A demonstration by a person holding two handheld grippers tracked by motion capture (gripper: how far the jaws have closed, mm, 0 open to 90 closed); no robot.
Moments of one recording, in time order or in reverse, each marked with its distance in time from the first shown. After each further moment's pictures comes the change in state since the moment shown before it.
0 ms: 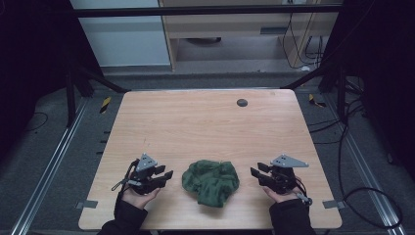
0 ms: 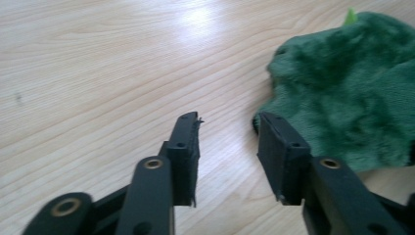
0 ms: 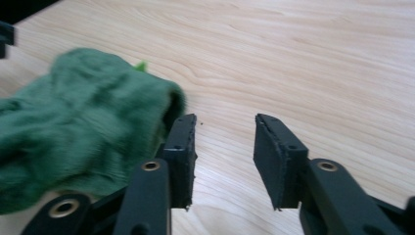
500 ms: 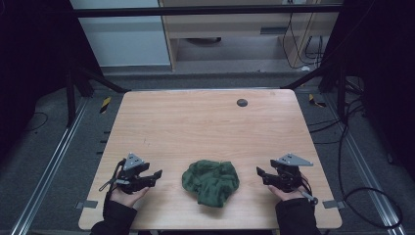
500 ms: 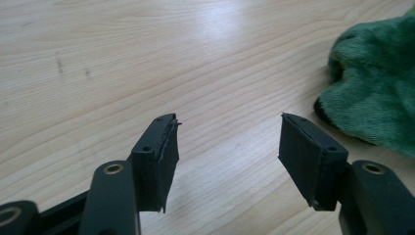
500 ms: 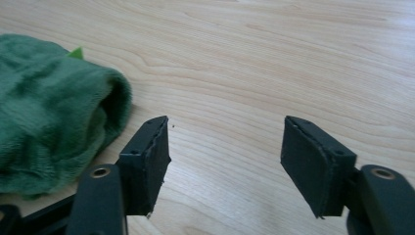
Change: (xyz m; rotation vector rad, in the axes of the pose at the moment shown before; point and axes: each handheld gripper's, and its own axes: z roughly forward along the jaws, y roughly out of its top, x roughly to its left) left arm 0.033 -0.014 -0.010 0.002 0.077 -0.038; right arm -0.021 -0.007 0.001 0.023 -0.110 0.011
